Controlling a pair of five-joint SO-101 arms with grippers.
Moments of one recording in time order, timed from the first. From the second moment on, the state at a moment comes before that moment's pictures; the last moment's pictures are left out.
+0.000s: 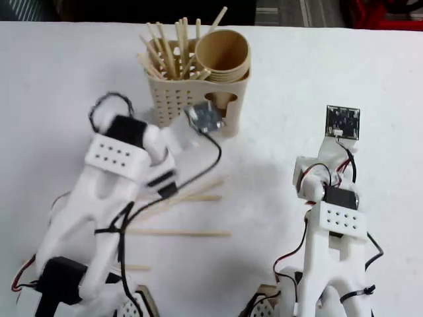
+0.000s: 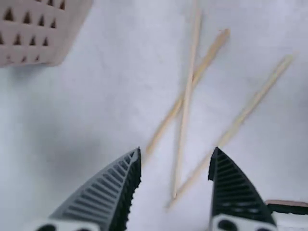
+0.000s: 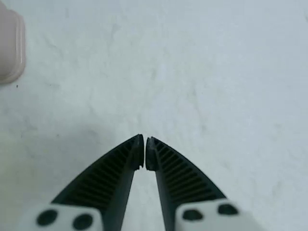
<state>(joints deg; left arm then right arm) 14.1 -15.0 21.5 85.2 -40.1 10.3 -40.5 60.0 38.9 6.7</state>
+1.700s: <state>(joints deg) 20.6 -6.4 23.1 80.0 -39.3 10.3 -40.5 60.0 38.9 6.7</state>
